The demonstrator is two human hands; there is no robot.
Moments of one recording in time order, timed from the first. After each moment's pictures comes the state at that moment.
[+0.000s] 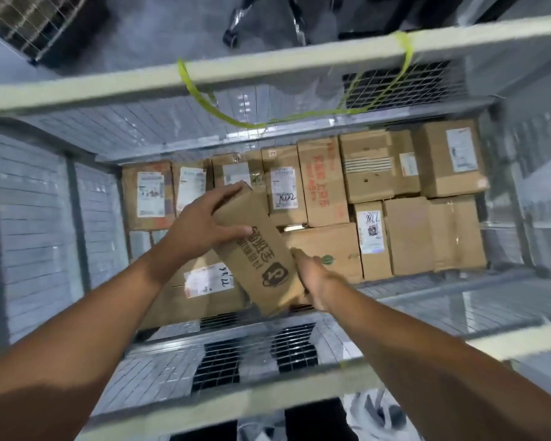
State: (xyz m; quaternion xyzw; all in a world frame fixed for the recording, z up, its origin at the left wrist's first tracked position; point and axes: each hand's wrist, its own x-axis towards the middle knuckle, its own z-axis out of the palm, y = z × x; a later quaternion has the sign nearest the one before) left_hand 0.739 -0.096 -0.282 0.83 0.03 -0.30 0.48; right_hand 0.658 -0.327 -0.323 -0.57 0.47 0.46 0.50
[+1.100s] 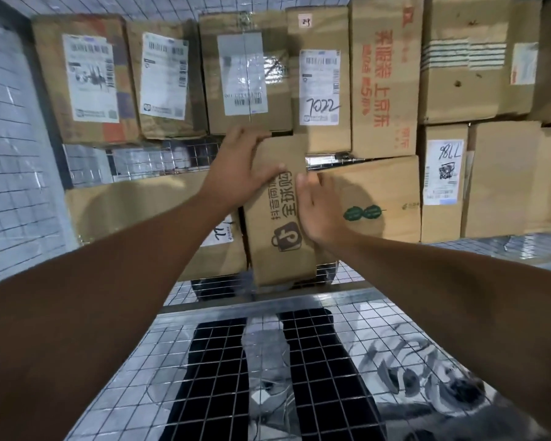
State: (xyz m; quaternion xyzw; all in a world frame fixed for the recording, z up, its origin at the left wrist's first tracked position) left_hand 0.701 -0.130 -0.520 0.89 -0.02 -0.23 0.39; right_hand 0.640 -0.310 -0.549 -0.88 0.13 0.31 0.34
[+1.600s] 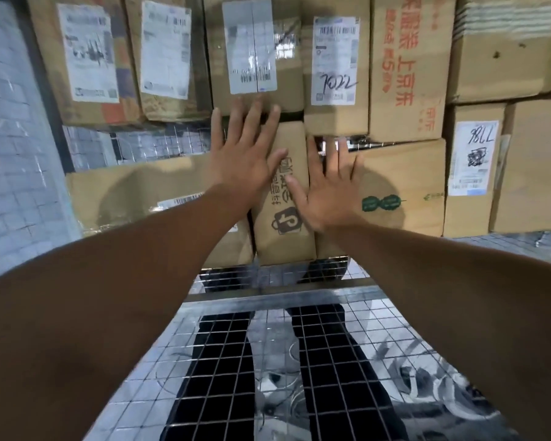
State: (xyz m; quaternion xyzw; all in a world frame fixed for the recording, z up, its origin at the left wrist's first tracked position) left_hand 0.681 -0.135 -0.572 0.97 -0.11 -0.21 0.00; right_hand 0.631 -0.313 -0.582 -0.96 -0.03 0.29 0.04
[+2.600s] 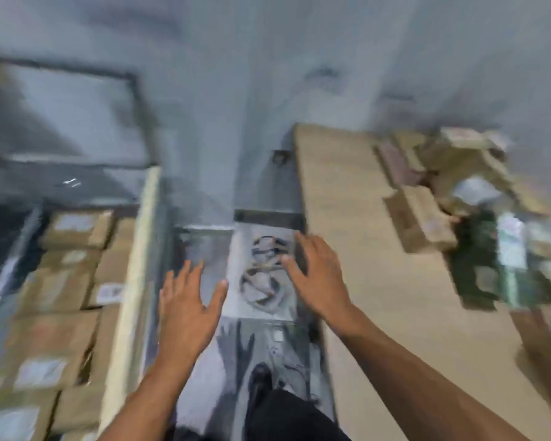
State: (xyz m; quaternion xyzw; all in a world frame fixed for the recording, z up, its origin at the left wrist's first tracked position) left_hand 0.398 -0.307 0.028 0.75 -0.55 -0.29 0.24; right_hand 0.166 -0.369 0.080 -0.71 0.66 -0.14 0.18
